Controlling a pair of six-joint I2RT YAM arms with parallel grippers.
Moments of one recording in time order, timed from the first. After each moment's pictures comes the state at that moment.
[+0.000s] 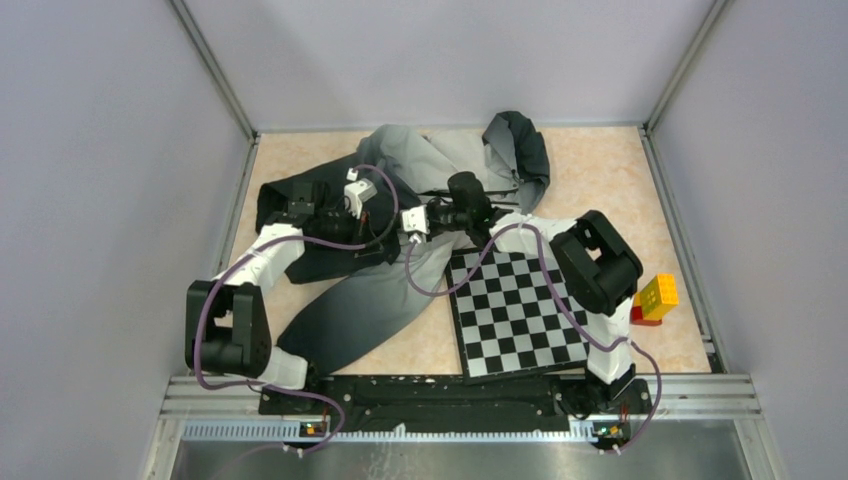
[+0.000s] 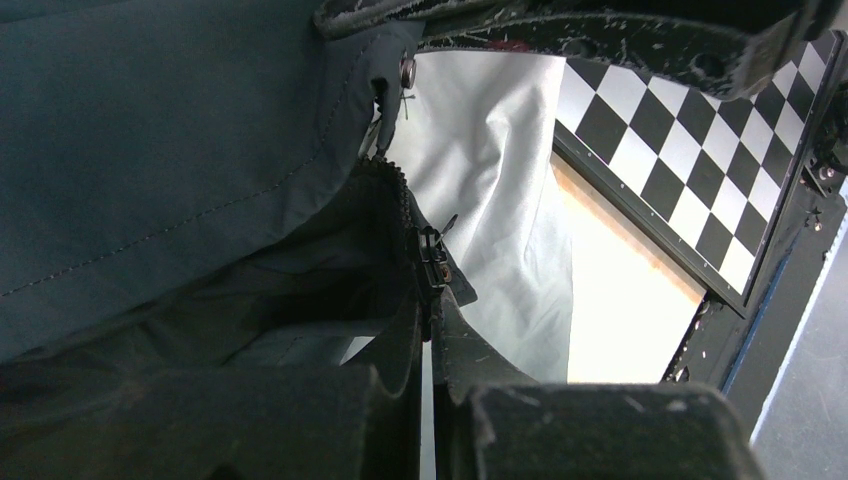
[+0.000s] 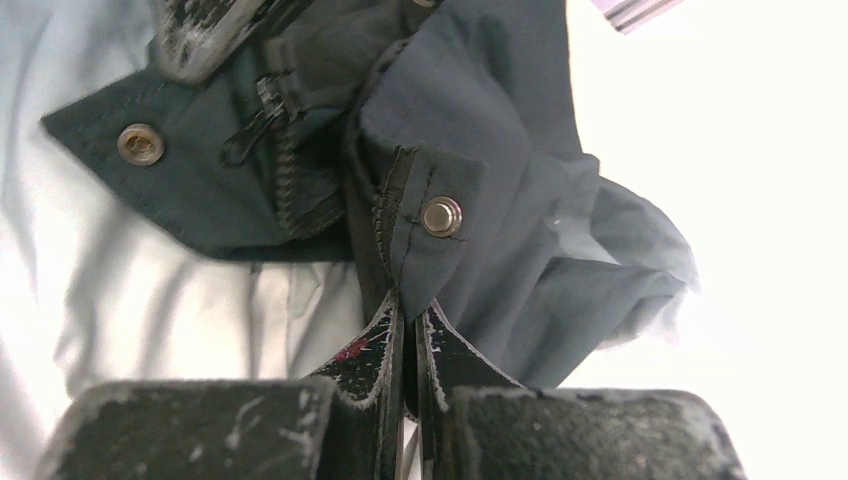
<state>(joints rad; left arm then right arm) -0.11 1.45 0.95 -0.43 0.82 0.28 0.69 1.98 1.24 0.30 -0.67 -1.05</state>
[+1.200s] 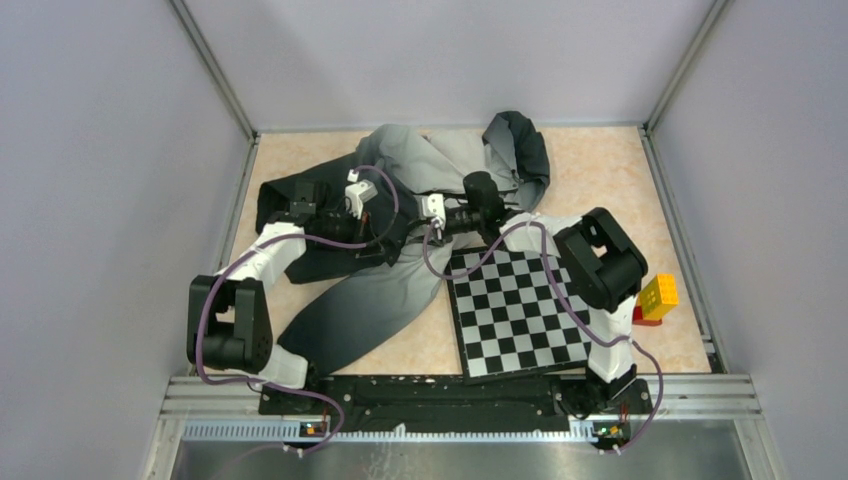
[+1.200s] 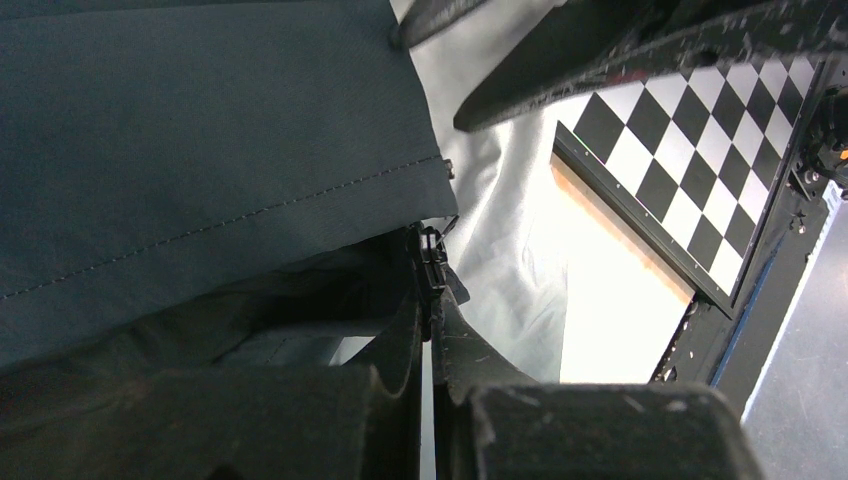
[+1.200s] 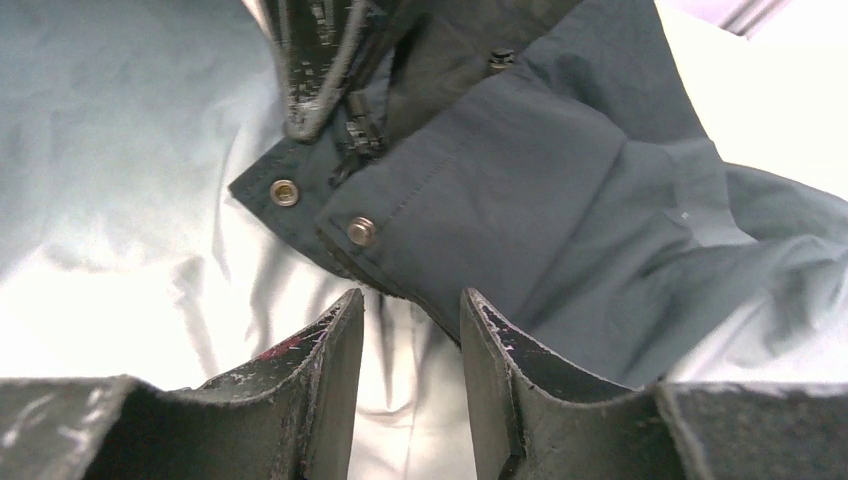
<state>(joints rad) -0.11 1.48 0.95 -0.43 0.83 0.26 0.62 1.98 1.17 0.42 -0.95 -0.69</state>
